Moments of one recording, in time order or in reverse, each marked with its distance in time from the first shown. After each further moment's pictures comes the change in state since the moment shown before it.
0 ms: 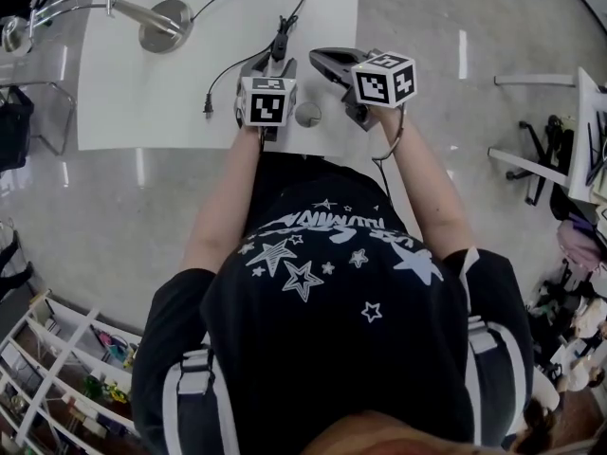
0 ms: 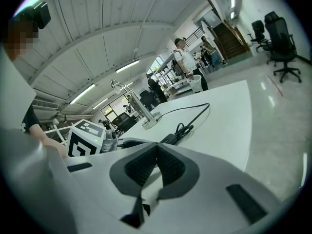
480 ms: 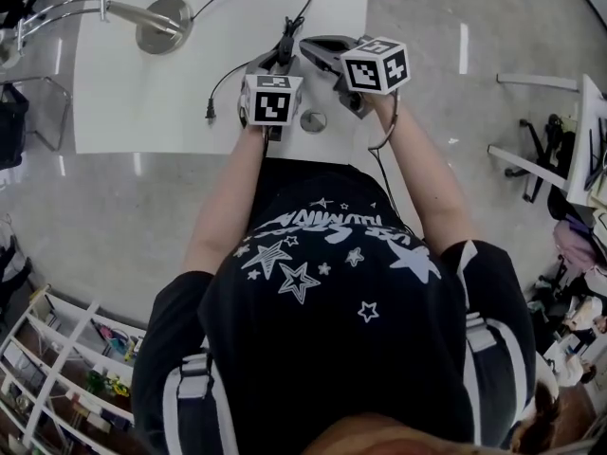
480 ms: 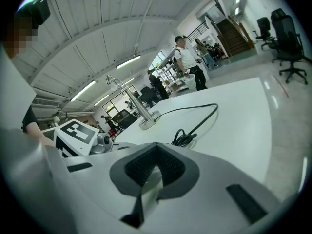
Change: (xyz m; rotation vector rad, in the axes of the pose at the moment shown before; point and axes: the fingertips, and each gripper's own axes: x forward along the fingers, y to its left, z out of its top) left arm 0.017 0.011 0.003 -0.037 0.044 -0.022; right arm 0.046 -0.012 0.025 -0.022 0.047 0.014
